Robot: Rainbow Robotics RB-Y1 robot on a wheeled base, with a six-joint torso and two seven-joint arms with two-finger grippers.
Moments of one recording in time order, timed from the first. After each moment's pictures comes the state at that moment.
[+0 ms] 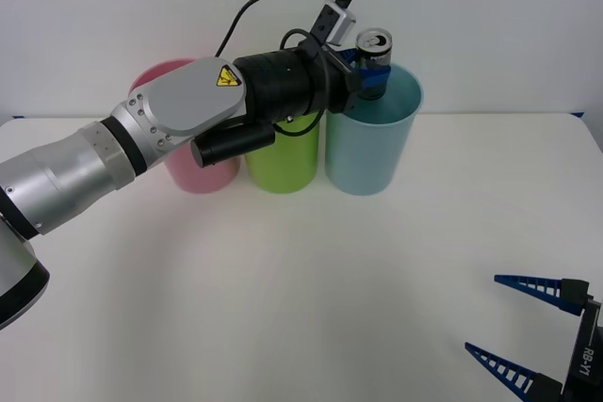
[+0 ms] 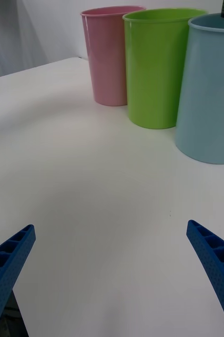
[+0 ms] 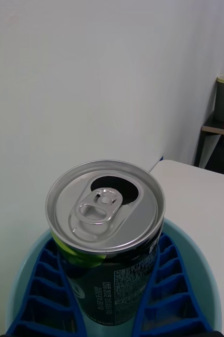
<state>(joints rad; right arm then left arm) 0.47 -0.43 -0.38 -1.91 1.30 -1.27 -0.01 -1.07 0.51 -0.89 -1.17 -1.15 -0.24 0.51</state>
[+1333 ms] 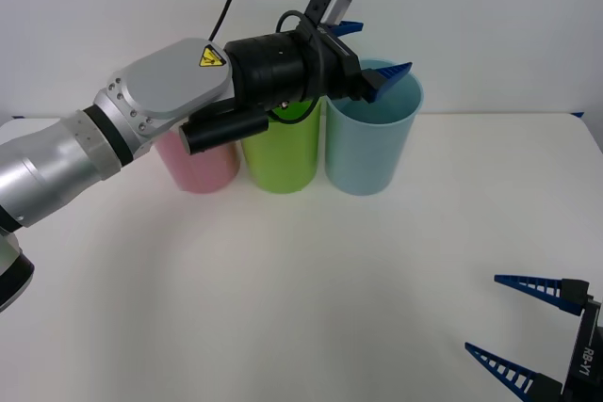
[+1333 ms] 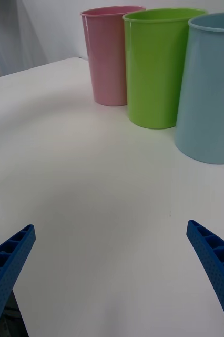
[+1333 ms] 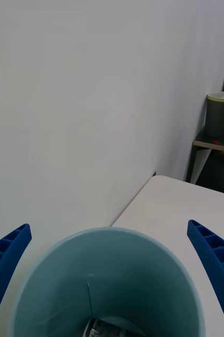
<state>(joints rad) 0.47 -0.43 -0.38 -1.91 1.30 -1.27 -0.01 -1.07 0.56 -0.87 -1.24 -1.03 -0.26 0.45</state>
